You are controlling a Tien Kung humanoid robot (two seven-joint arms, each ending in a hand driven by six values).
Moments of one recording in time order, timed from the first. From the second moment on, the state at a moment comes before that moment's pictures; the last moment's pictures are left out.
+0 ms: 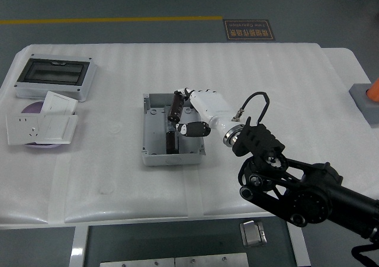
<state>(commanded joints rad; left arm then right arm) -0.05 0.21 -1.36 -0.21 1.62 -0.21 0.53 0.61 -0.19 0.50 1.35 -1.93 -0.28 -0.40</state>
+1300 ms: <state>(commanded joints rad) -0.06 0.25 -1.39 -0.21 1.68 -0.22 0.53 0.23 -0.43 0.96 1.61 -1.49 -0.42 -0.10</state>
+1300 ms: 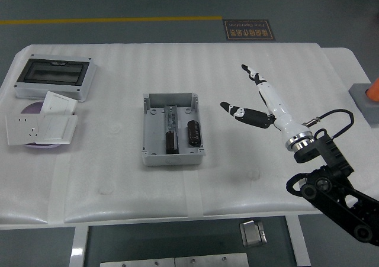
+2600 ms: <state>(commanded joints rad) -0.07 0.26 -1.35 -0.21 1.64 -0.19 0.49 0.09 -0.45 1.49 1.58 -1.02 -0.40 0.20</state>
